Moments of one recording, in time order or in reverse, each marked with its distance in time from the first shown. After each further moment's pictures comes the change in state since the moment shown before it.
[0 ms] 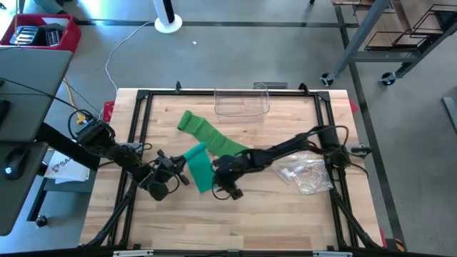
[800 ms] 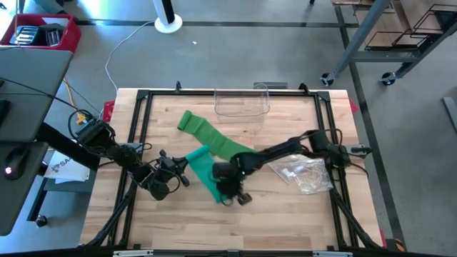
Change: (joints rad) left arm 0.012 0.000 0.001 -0.020 0.077 -0.017; right arm 0.030 0.097 0.251 -0.594 -0.183 -0.031
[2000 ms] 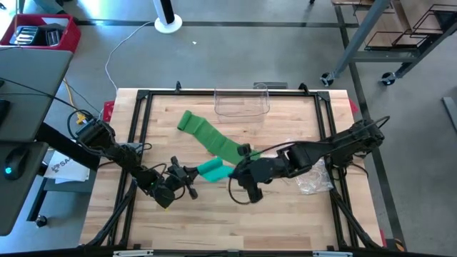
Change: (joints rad) left arm 0.002 0.000 0.224 -0.068 0.133 0.217; right arm 0.210 -0.549 0.003 -0.018 0.745 0.094
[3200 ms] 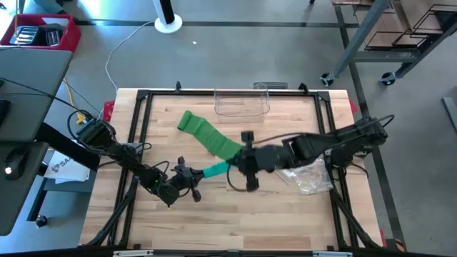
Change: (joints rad) left arm 0.055 0.001 0.045 -0.024 0.186 0.017; right arm -0.065 -0.054 0.000 0.068 0.100 -0.017
